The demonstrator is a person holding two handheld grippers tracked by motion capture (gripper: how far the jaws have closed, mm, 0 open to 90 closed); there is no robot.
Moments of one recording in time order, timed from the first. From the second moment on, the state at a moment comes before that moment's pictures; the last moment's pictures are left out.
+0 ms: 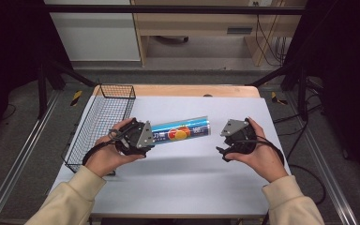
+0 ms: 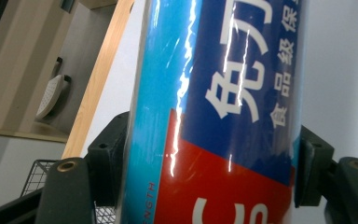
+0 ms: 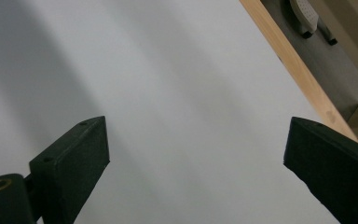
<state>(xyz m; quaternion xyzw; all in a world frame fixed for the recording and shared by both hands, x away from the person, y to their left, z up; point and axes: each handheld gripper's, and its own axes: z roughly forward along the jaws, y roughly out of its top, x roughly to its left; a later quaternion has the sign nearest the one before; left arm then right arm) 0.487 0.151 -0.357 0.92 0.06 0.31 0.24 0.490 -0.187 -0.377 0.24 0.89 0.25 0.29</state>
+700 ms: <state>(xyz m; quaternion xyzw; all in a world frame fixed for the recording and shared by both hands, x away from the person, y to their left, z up) 0.487 0.166 -0.338 0.90 0.14 0.33 0.25 0.491 -0.209 -0.452 0.46 0.78 0.29 0.32</state>
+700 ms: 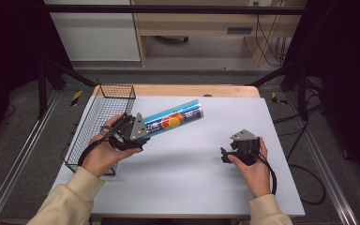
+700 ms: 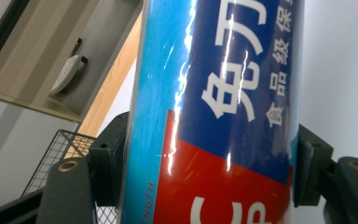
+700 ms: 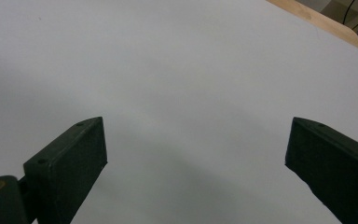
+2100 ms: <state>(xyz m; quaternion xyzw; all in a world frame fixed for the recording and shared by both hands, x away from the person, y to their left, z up) 0.455 0.223 -0.304 0.88 0.27 0.35 0.19 0.475 -0.250 -0.449 0.56 0.71 0.32 0.27</state>
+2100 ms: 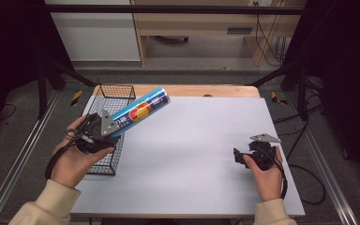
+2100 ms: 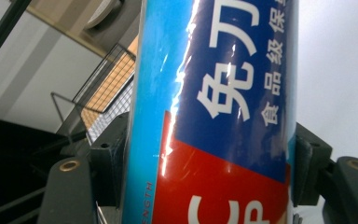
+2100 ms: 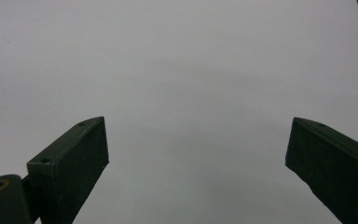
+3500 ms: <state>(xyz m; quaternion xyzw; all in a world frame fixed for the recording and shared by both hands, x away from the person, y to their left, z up) 0.465 0.258 -0.328 0.84 0.42 0.33 0.10 0.474 -0.248 -0.451 0.56 0.71 0.33 0.26</state>
